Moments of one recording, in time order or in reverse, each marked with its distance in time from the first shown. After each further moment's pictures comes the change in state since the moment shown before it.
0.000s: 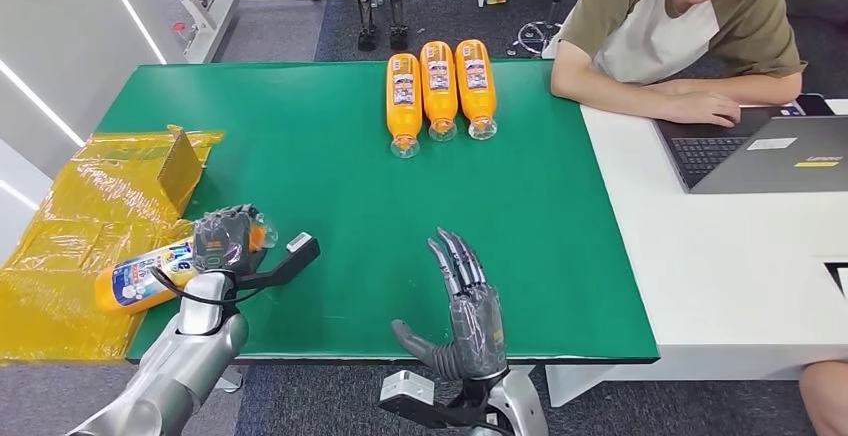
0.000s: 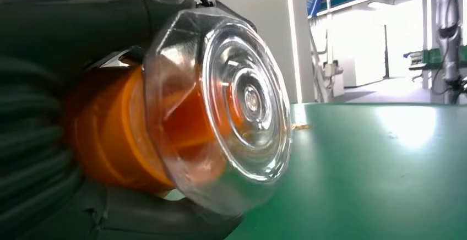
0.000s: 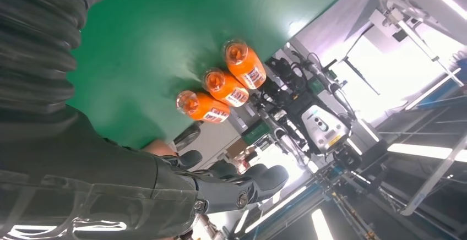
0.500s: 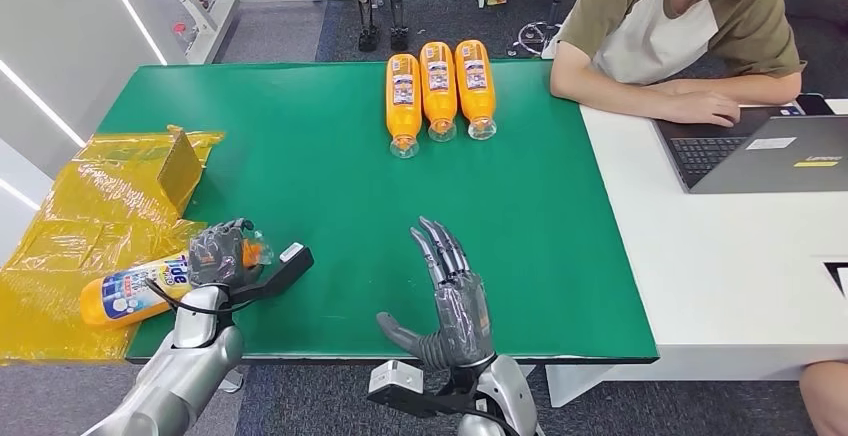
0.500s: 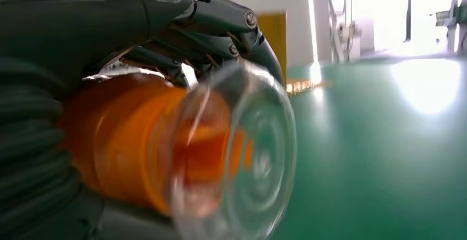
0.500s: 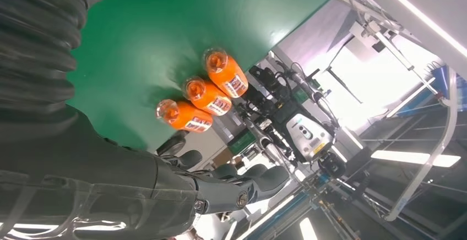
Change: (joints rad) left arm 0.041 0.009 0.028 0.002 0.090 -0.039 -0.043; right arm -0.050 0.023 0.012 0.027 -0.033 0.044 -0.022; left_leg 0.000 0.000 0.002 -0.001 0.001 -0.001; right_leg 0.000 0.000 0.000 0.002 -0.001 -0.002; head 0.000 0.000
